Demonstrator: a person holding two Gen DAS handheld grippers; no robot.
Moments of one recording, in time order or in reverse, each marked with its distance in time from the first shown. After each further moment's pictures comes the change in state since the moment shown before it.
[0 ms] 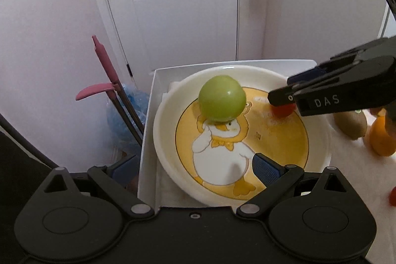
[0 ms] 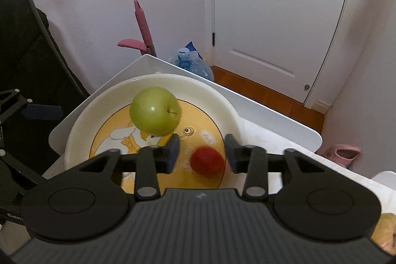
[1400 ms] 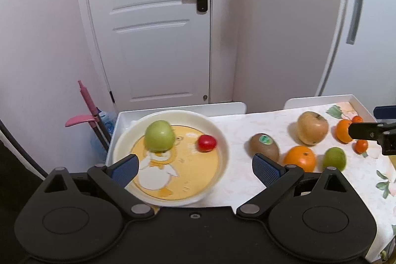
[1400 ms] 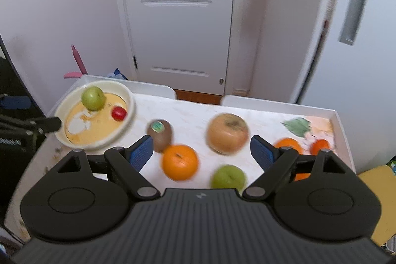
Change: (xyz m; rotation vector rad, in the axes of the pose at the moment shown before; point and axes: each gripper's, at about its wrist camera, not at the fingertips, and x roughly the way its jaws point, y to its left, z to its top) left arm -0.115 -0.074 0.014 -0.024 -0.134 -0.080; right arm -0.227 -0.065 -0.107 0.252 -0.103 -0.323
